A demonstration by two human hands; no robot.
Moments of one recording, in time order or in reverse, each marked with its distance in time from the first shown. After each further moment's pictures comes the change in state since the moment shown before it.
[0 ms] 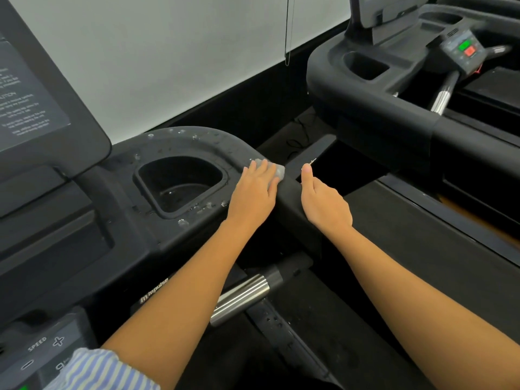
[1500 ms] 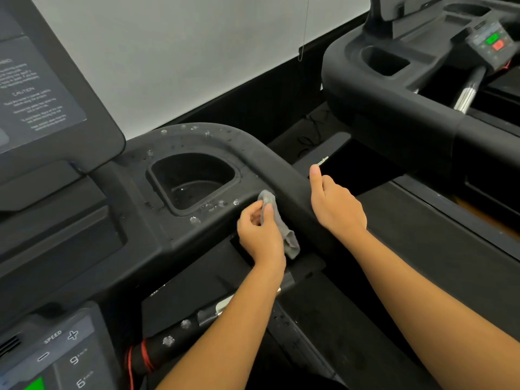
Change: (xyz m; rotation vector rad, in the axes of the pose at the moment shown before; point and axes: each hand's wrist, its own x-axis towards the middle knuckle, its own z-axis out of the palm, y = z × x) left_hand -0.052 0.032 0.025 -1.016 0.591 -0.929; right_hand 0.006 0.005 0.010 -0.067 0.026 -0.082
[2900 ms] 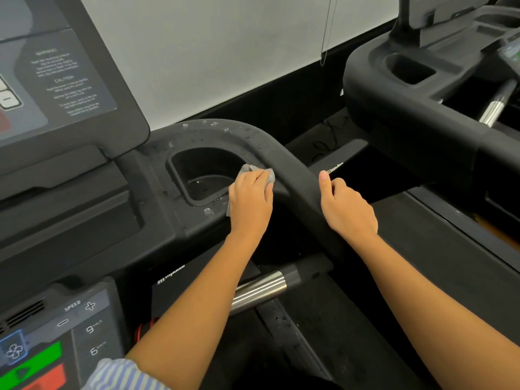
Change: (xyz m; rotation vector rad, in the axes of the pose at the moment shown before) left_hand 0.065 0.015 -0.021 0.908 -0.180 0.933; right_hand 0.004 0.006 0.006 -0.108 0.011 -0.059
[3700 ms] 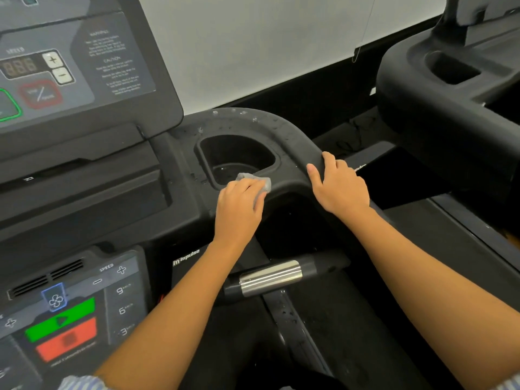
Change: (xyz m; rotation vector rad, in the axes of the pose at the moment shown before) left_hand -0.039 -0.037 -0.046 0.092 0.036 0.043; right_hand 0.026 -0.035 0.025 -0.232 0.004 -0.270
